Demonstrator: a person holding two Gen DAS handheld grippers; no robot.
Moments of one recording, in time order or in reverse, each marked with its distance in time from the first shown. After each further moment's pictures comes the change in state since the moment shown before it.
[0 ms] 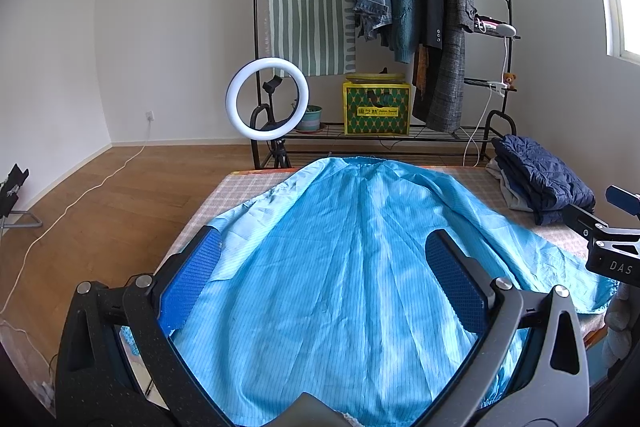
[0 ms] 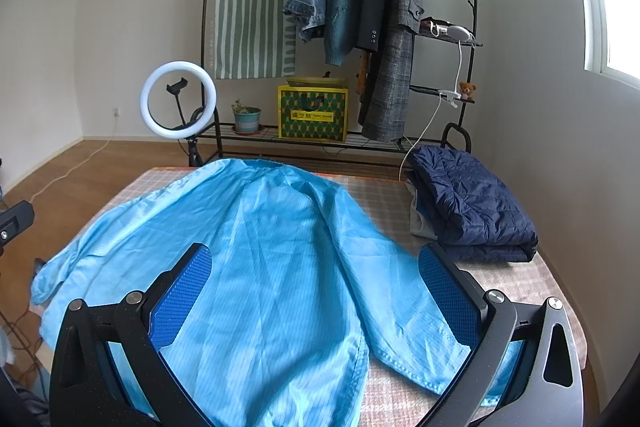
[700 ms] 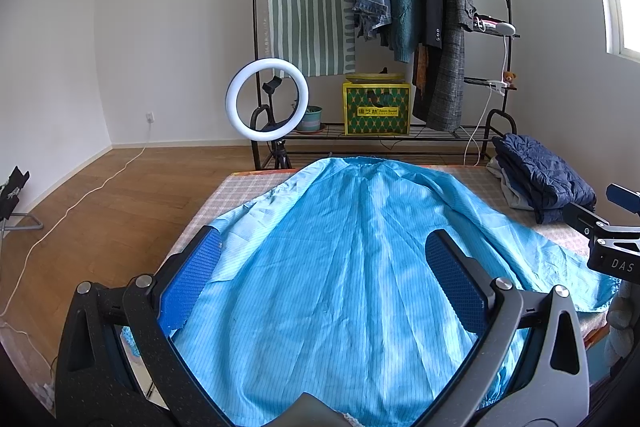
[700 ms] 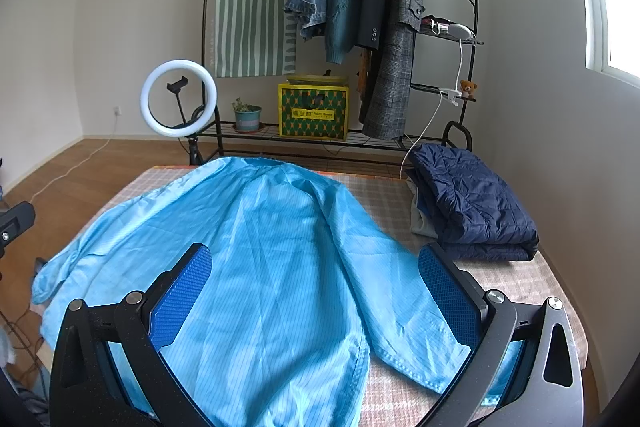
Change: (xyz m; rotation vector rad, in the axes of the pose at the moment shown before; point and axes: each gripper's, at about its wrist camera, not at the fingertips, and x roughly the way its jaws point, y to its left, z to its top) left arm 0.000 0.000 -0.001 0.001 -0.002 0.001; right arm 0.001 0.000 -0.001 0.002 0.005 0.002
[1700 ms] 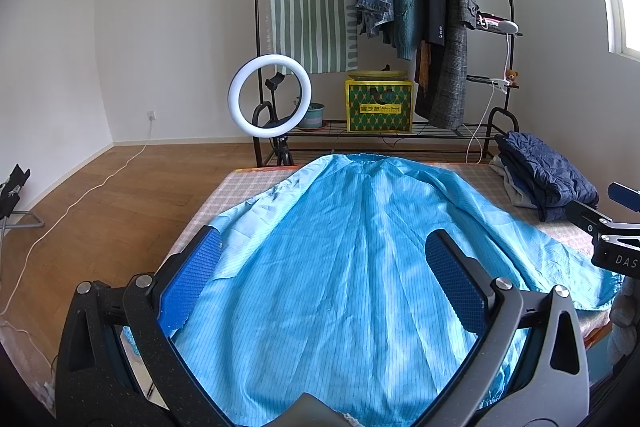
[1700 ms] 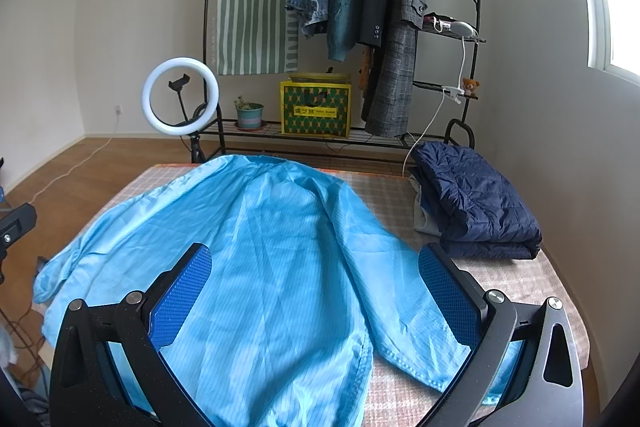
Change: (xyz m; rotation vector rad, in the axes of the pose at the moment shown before) left arm 0.000 0.006 0.001 -0.004 0.008 0.007; right arm 0.001 0.001 0.000 0.003 0.009 0.008
